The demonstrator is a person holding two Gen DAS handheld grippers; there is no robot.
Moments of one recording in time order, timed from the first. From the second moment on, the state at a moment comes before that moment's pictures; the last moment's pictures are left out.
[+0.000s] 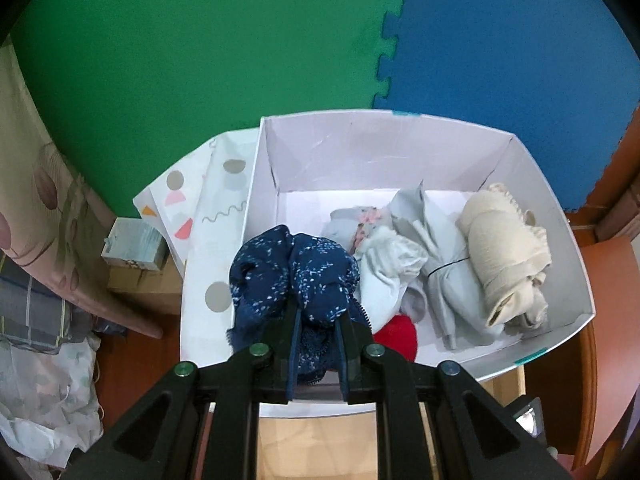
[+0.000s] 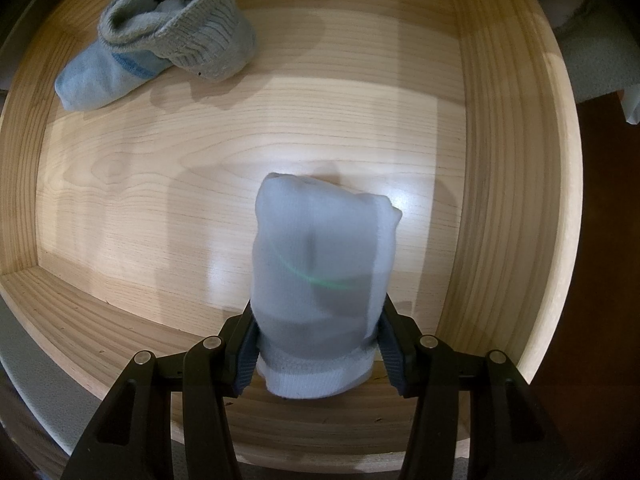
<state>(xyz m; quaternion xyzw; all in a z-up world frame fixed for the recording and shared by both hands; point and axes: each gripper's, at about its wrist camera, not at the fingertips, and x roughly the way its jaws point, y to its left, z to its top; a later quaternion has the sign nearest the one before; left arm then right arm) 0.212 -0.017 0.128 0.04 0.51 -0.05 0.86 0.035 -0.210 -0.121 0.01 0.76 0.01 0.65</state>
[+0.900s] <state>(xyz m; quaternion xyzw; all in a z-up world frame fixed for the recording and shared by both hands) 0.151 0.014 0.161 0.04 0.47 -0.05 0.88 0.036 -0.211 -0.121 0.01 0.76 0.02 0.65</state>
